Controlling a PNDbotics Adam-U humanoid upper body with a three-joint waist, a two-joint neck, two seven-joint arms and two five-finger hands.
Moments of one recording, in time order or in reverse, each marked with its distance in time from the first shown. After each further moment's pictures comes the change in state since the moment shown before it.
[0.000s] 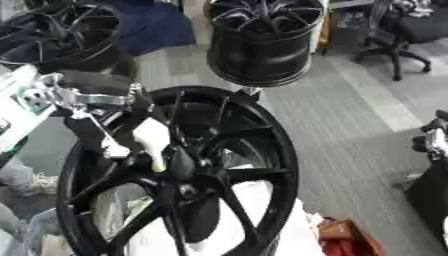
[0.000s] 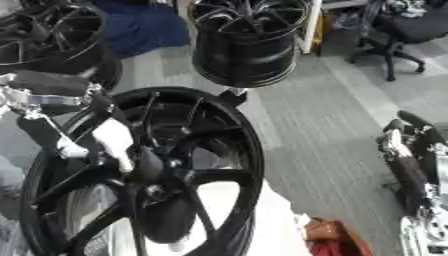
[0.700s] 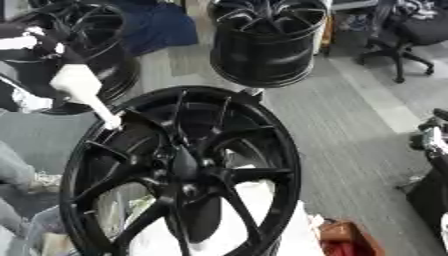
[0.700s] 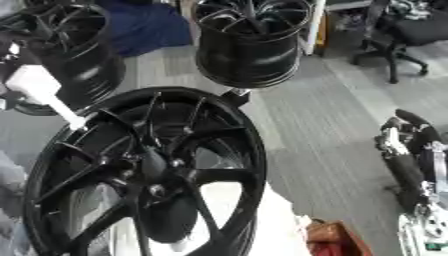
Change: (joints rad) left arm 0.125 0.094 0.399 0.258 0.078 0.079 -0.079; right arm 0.003 0.001 -0.009 0.000 0.000 0.001 -0.007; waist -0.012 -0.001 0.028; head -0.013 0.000
